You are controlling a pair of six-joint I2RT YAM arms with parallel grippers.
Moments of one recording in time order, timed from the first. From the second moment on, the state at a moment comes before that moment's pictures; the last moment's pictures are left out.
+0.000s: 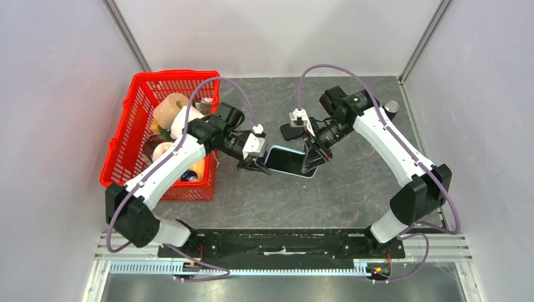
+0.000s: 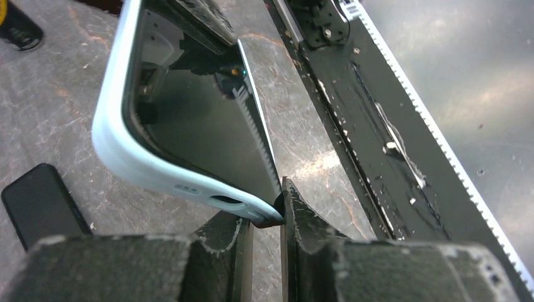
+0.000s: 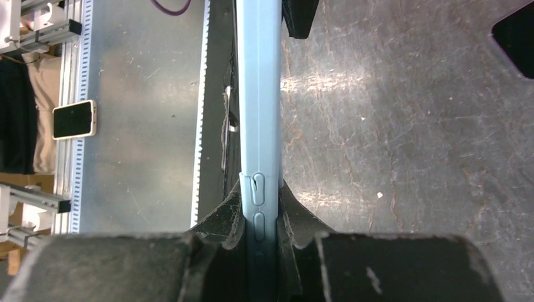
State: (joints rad) left arm -0.56 1.37 1.24 -0.86 1.13 1.04; right arm 0.47 1.59 1.62 -1.44 -1.00 -0.86
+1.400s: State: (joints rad) left arm -0.57 1.64 1.42 -1.22 1.02 1.42; right arm 0.57 1.64 1.62 -1.54 -0.93 -0.95
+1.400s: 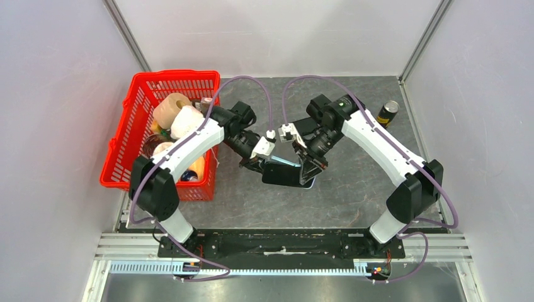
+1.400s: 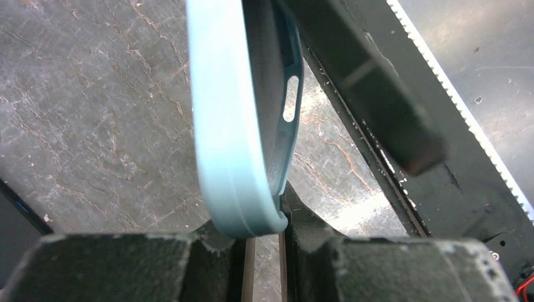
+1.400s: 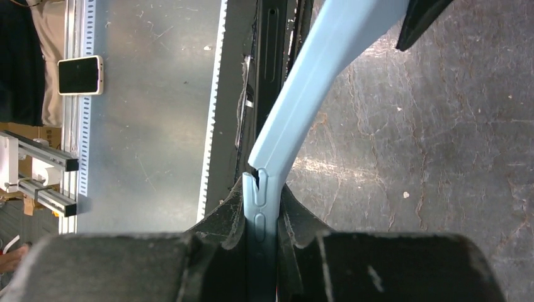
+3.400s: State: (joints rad) left arm -0.37 1.14 1.18 -0.43 1.15 -0.31; right arm 0.47 1.64 1.71 -1.56 -1.07 -0.83
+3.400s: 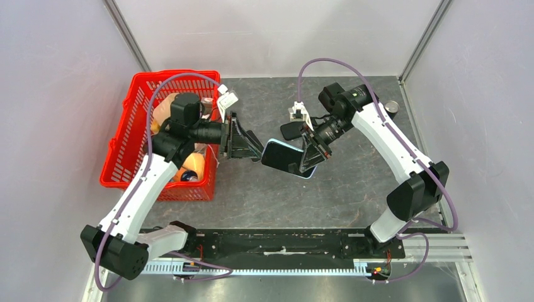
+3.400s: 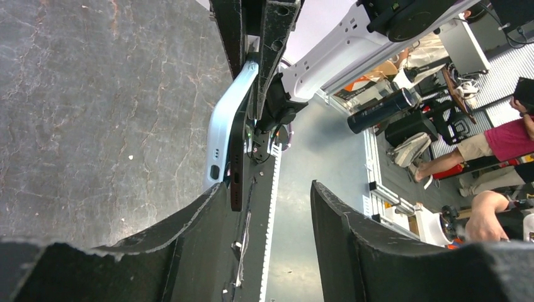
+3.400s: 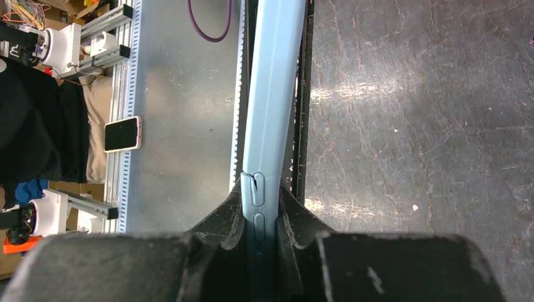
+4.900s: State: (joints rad) left arm -0.48 1.14 1.13 -0.35 1.02 -0.31; right arm 0.45 1.64 1.71 -1.60 -1.04 -0.85
